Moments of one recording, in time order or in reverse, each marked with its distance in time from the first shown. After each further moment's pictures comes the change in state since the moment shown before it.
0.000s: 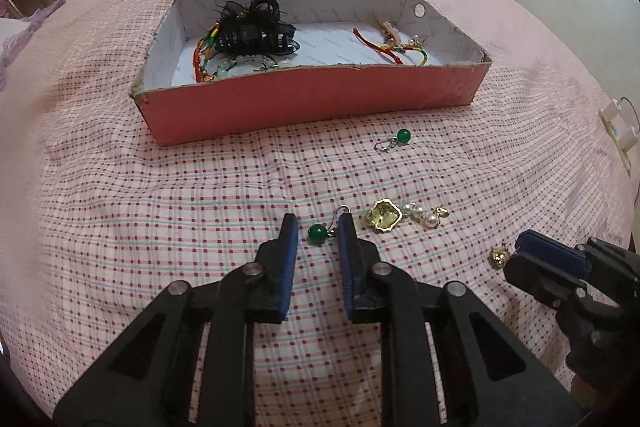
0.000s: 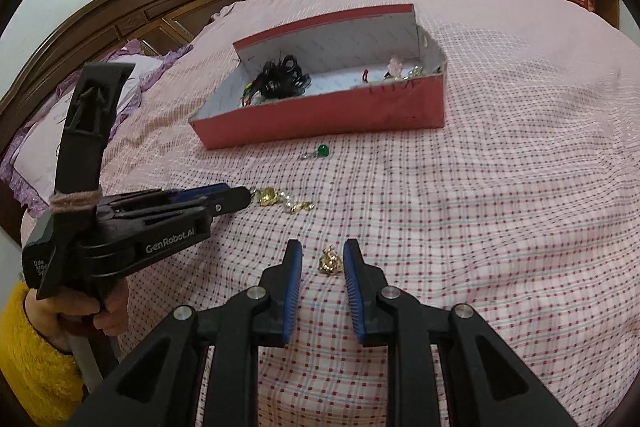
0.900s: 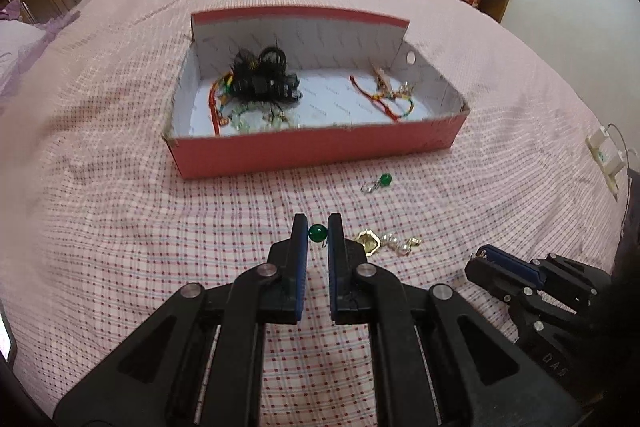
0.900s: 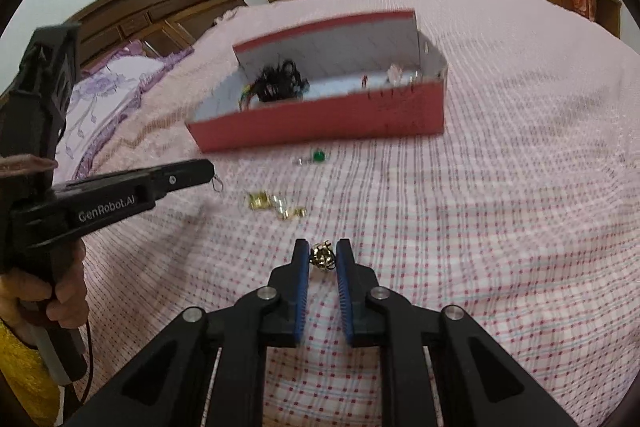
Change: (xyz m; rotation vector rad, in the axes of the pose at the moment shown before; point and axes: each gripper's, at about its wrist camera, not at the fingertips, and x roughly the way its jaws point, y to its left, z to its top) left arm -0.044 0.002 0.010 -0.038 -0.113 -0.007; right arm -0.002 -0.003 0.005 -0.031 -0.073 -0.008
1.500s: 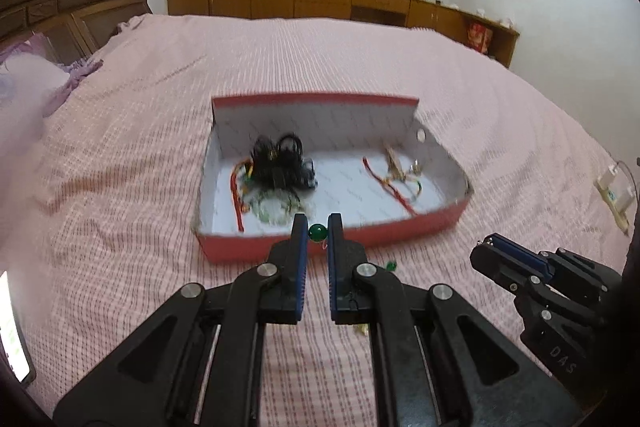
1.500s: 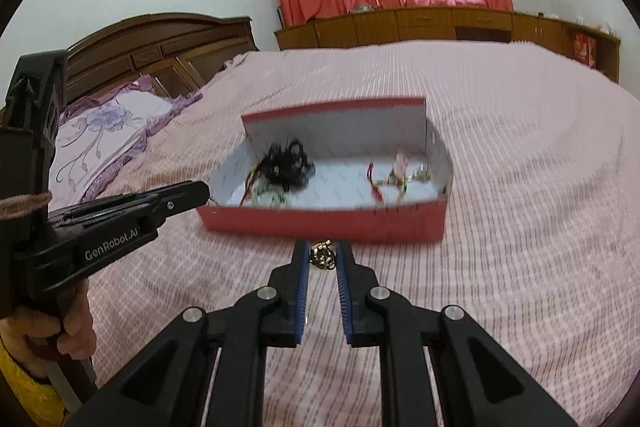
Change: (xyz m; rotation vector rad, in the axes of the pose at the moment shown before) left arm -0.020 0.000 0.035 -0.009 -0.215 0.065; right arm -0.008 0.010 0.061 -0.065 -0.179 -0.019
